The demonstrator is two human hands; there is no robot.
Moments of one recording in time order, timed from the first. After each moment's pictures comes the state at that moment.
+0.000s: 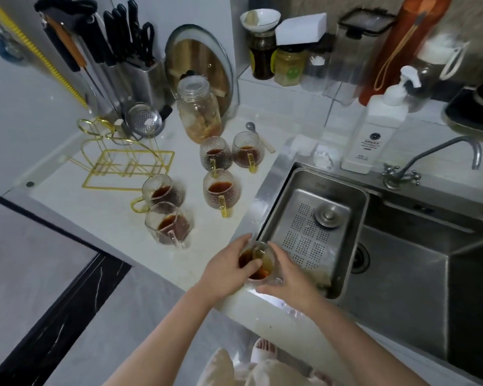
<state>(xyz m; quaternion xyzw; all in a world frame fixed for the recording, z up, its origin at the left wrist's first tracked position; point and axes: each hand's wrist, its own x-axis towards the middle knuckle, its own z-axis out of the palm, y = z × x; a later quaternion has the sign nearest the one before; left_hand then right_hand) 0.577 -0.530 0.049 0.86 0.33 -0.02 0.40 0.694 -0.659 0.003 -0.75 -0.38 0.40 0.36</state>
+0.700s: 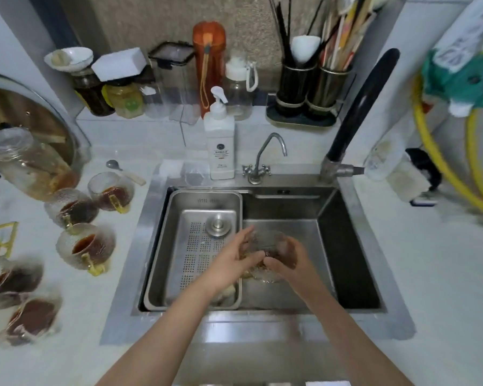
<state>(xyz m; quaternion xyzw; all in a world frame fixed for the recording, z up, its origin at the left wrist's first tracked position) 0.747 -0.658 0.060 0.73 0.11 -0.11 0.66 0.790 -0.831 0.043 -0.74 -0.07 0.25 0.62</state>
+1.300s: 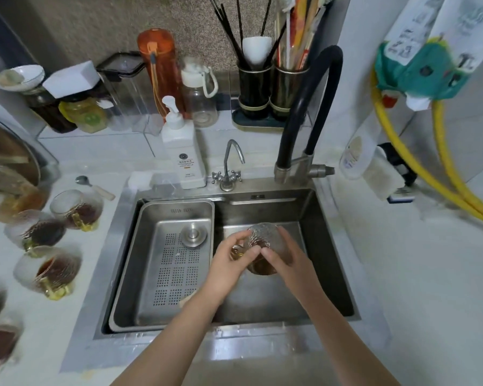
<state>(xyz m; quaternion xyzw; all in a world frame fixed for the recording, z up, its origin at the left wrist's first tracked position) 0.796 -0.736 0.054 0.74 0.17 0.03 0.65 0.833 -0.887 0.056 -0.81 -0.05 0.18 0.56</state>
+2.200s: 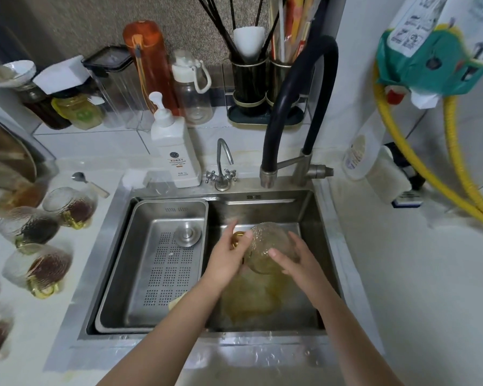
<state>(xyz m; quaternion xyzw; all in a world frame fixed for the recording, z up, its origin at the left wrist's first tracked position) 0.833 -0.762 0.060 0.71 0.26 -0.02 0.65 0.871 -0.925 0.048 -0.76 -0.02 0.29 0.58</state>
